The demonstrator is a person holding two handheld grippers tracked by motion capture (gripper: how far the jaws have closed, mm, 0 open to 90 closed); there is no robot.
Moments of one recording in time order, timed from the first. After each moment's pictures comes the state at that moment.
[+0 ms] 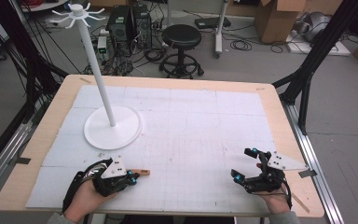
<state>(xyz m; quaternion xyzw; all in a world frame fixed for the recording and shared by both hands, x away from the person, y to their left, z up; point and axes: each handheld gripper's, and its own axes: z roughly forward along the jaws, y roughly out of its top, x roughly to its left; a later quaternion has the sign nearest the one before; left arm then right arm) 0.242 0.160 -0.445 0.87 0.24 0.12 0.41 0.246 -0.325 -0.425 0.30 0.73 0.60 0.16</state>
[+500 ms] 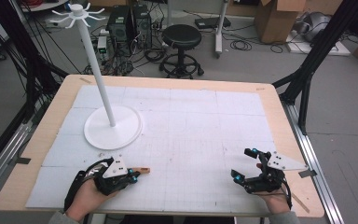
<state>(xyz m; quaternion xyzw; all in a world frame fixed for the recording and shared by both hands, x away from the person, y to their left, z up) 0.245 0.158 -0.447 0.87 0.24 0.13 0.41 0.246 -0.326 -0.426 0.29 0.73 0.60 0.16</state>
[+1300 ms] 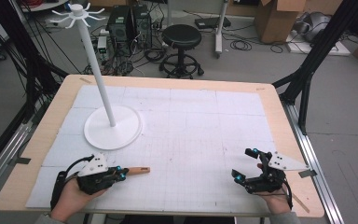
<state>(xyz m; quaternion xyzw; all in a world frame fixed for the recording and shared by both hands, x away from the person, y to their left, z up) 0.239 0.204 -0.430 0.83 0.26 0.13 0.47 0.245 -0.327 -0.425 0.30 0.72 0.60 0.16</state>
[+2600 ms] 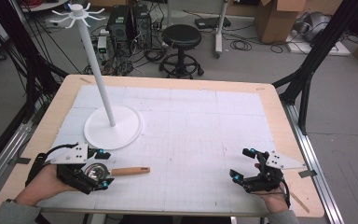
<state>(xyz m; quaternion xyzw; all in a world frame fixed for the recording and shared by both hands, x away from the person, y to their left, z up) 0.258 0.238 -0.391 0.86 0.16 0.07 0.49 0.250 -0.324 -0.429 0.30 0.73 0.60 0.14</state>
